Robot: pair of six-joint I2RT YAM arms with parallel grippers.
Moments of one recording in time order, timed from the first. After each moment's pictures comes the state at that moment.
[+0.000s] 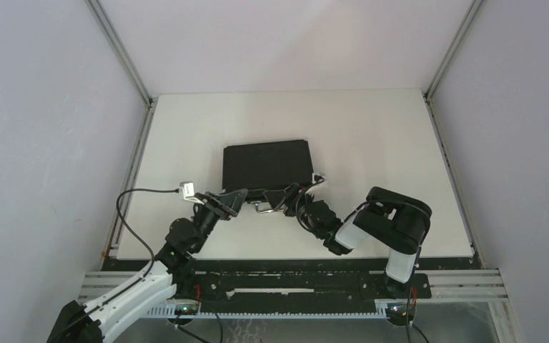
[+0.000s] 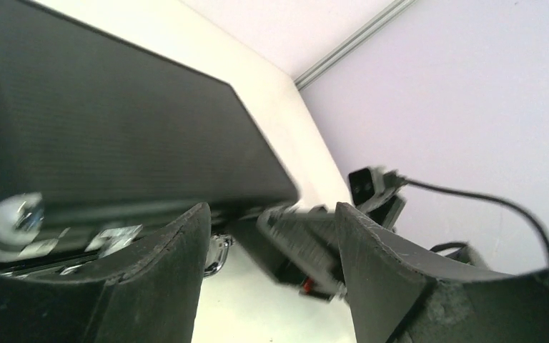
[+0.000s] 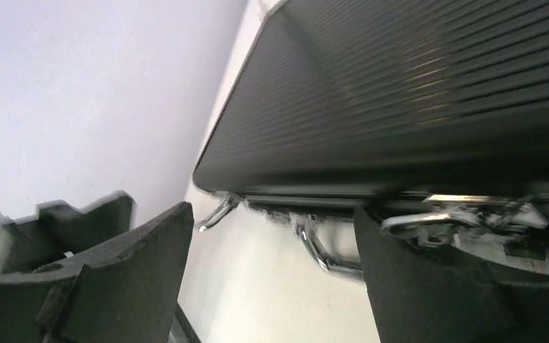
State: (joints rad) left arm -0.65 0.55 0.01 0.63 -0.17 -0.84; right arm 0.97 1.81 0.45 1.26 0.37 0.99
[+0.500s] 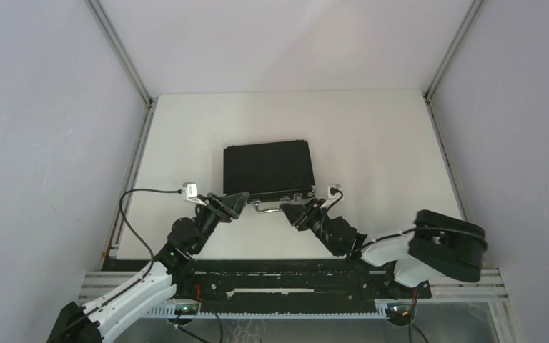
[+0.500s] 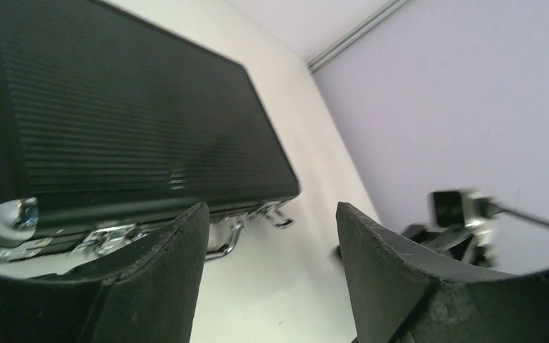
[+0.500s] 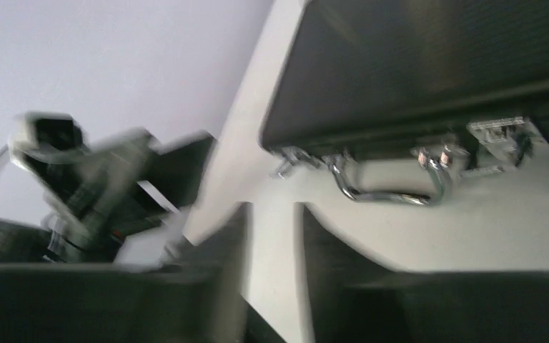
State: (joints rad) left arm -0.66 0.48 0.01 0.55 -0.17 -0.86; right arm 1.14 1.48 0.21 1.17 0.48 0.97
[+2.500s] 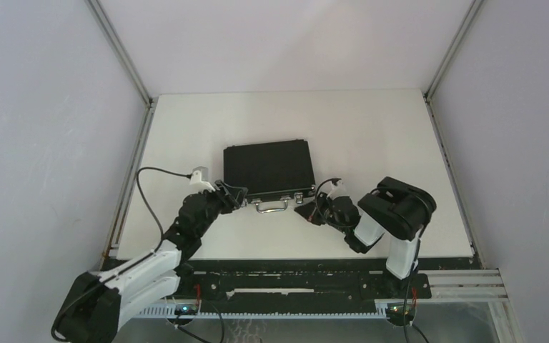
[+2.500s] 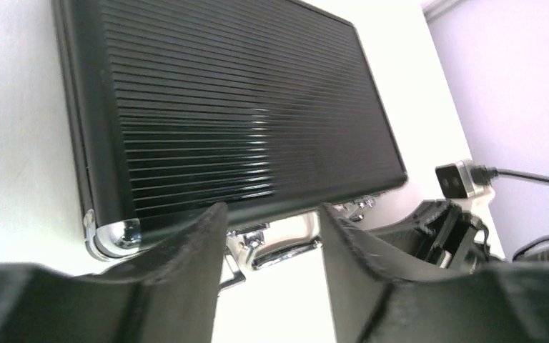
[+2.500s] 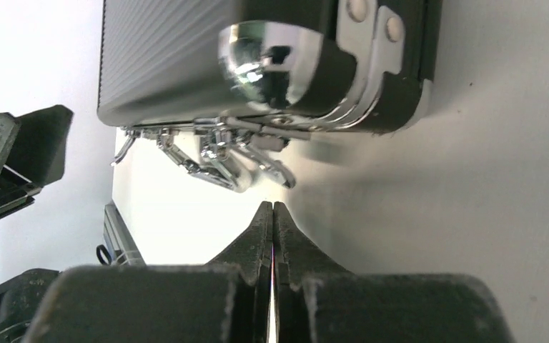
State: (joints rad) left arm -0.51 0.90 0.17 0.47 -0.09 -0.74; right arm 0.70 1.88 0.25 1.26 -0.09 1.02
